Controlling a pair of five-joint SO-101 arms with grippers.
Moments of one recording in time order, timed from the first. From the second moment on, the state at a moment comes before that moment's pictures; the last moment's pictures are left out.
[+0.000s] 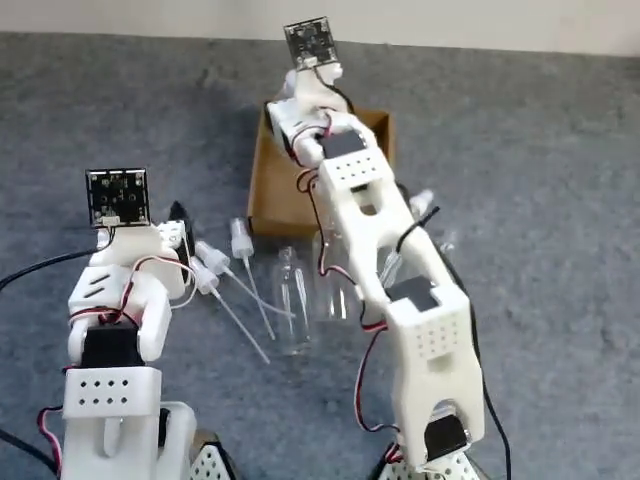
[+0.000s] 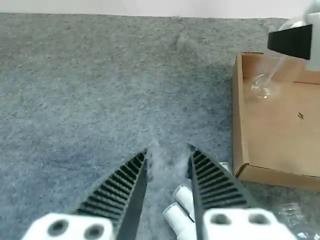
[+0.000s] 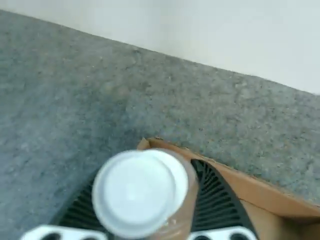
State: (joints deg) left arm -9.5 -66.1 66.5 36.5 4.9; right arm -25.2 36.4 -30.0 30.3 0.0
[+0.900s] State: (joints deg) left arm -9.5 -66.1 66.5 36.5 5.1; right arm -25.3 50.5 -50.2 43.0 0.0
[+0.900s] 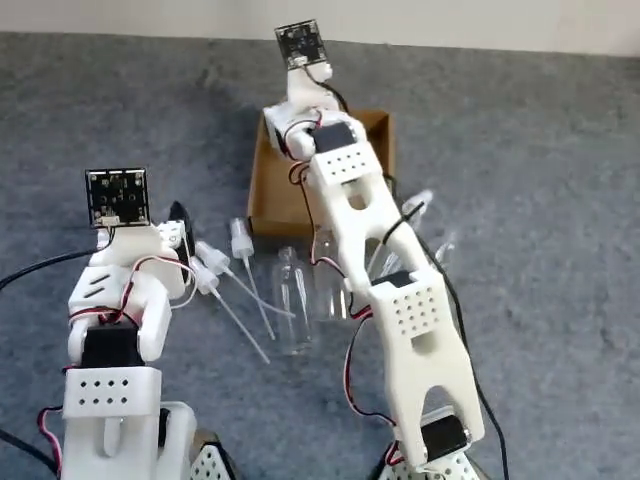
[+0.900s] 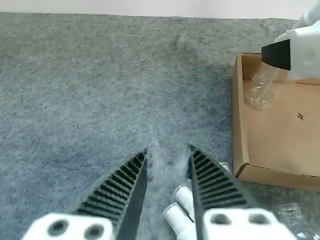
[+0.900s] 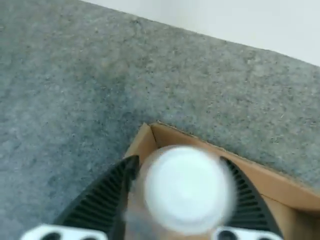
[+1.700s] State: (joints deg) left arm -9.5 -66.1 66.5 36.5 5.1; right arm -26.2 50.6 -67.4 54.5 0.0
